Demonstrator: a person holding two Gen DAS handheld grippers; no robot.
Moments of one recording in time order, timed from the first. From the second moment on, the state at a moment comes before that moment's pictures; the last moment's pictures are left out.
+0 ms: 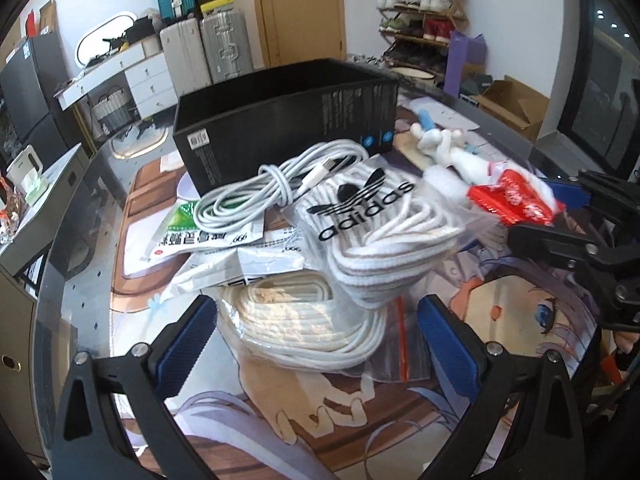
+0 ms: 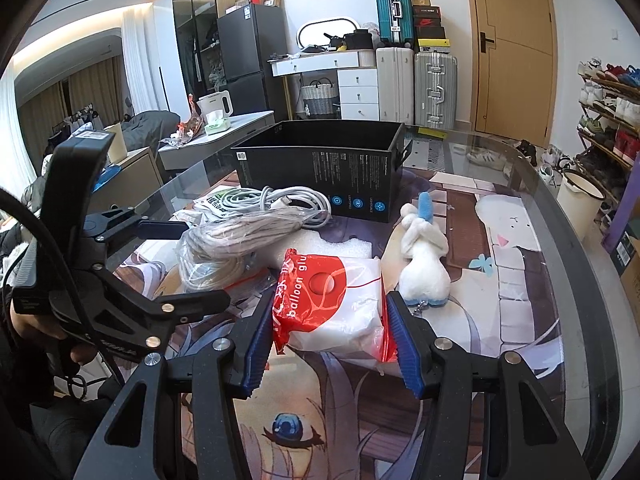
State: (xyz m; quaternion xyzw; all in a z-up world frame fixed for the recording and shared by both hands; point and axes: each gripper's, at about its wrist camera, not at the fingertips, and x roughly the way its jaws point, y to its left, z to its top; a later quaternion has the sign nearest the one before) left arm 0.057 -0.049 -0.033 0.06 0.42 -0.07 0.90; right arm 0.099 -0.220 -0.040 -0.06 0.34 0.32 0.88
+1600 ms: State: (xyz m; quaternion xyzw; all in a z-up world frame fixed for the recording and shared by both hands) left arm -0.009 0.002 -0.011 0.00 0.34 -0.11 0.93; right arm 0.089 -0.216 -0.031 -0.05 0.31 0.34 0.89
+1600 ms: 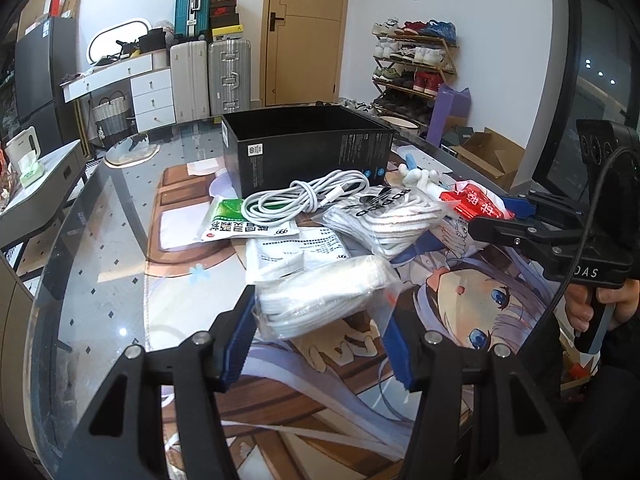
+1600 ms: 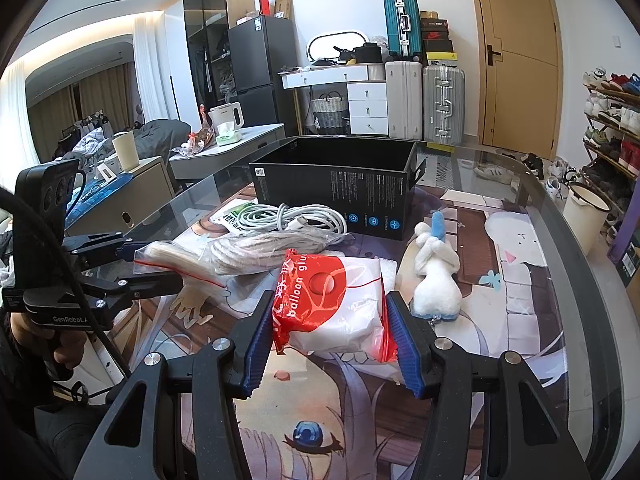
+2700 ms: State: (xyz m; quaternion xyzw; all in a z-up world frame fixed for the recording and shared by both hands) left arm 0.002 -0.019 -0.035 0.02 0.39 -0.14 0.91; right arm 0.089 -0.216 -0.033 -0.05 0.31 0.34 0.89
